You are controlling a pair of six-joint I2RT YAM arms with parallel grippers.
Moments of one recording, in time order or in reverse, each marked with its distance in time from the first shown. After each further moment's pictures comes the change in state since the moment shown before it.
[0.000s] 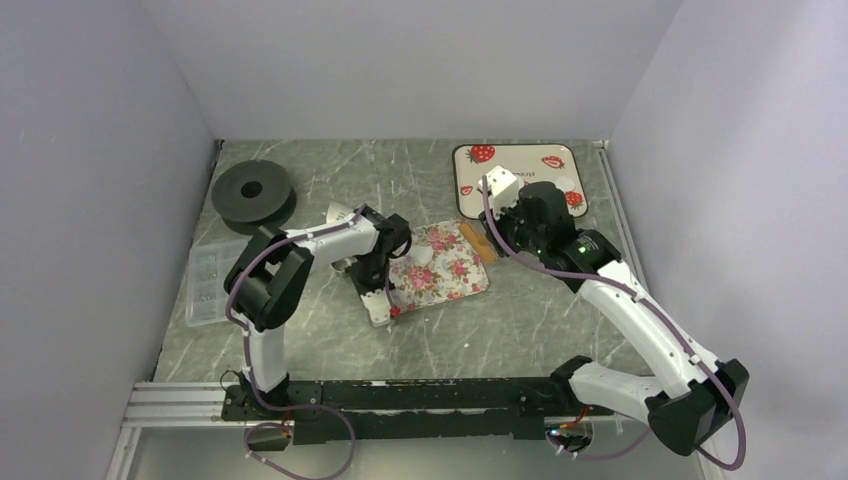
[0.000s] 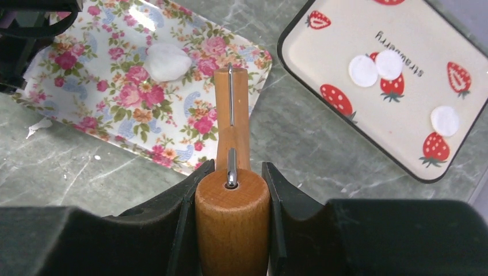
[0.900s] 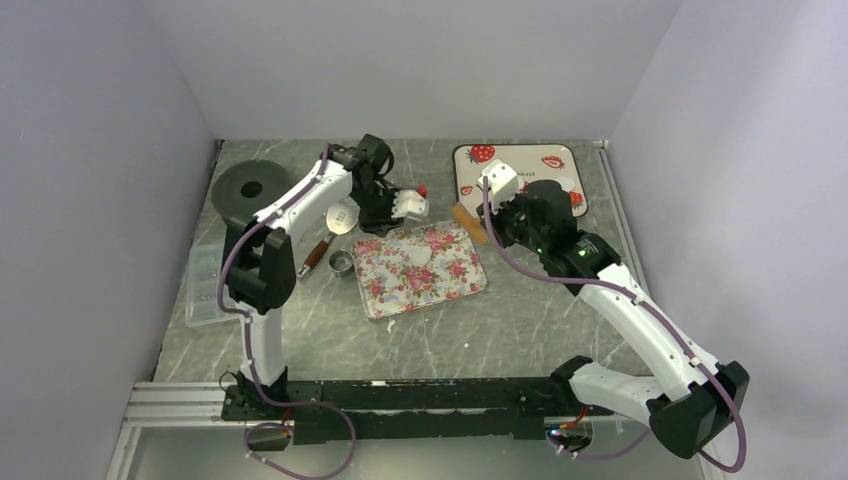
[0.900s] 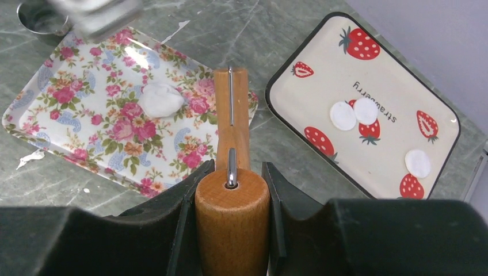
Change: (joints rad) left arm 0.187 0.046 0.502 -0.019 0.383 -0.730; right arm 0.000 -0.025 -0.041 0.176 -0.033 -0.067
